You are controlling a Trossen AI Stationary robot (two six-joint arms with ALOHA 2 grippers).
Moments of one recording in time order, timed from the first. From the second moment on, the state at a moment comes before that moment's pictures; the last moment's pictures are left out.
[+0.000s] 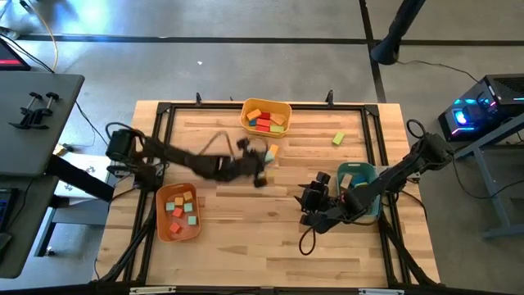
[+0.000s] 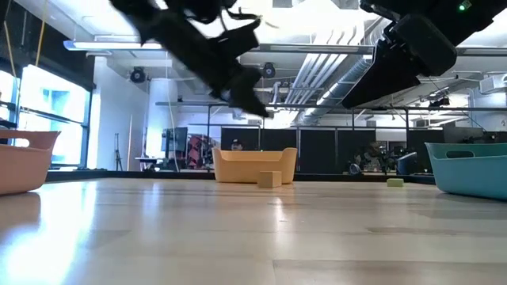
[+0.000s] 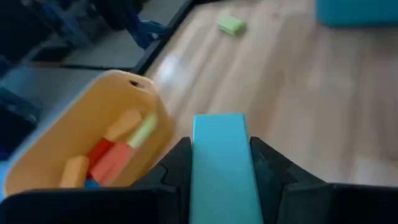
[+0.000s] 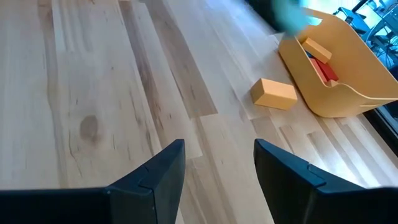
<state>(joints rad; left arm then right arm) -0.07 1.73 0.96 0.16 -0.65 0.04 0.53 1.53 0.87 -0.36 0.84 0.49</state>
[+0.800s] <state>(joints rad) 0.56 1.90 1.16 0.02 -0.11 -0.06 0.57 1.53 0.87 -0.48 0.89 0.57</state>
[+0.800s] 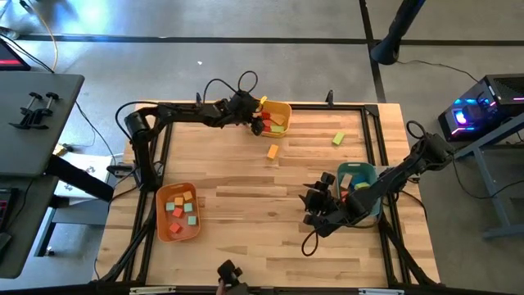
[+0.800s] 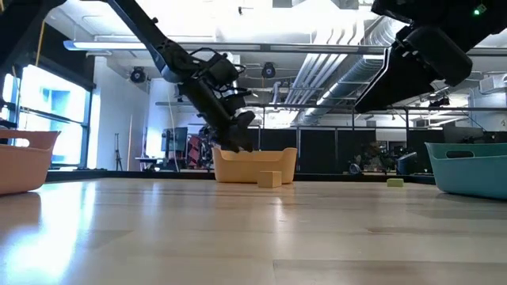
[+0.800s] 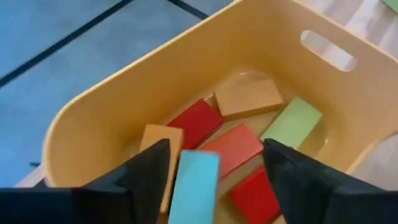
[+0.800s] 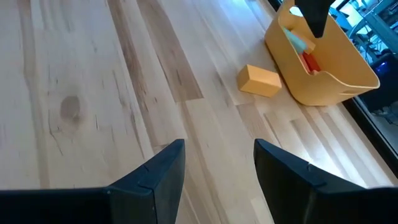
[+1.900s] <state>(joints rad) -0.15 1.53 0.58 0.70 -0.52 -0.05 0.49 1.53 0.87 -0.48 0.79 0.86</state>
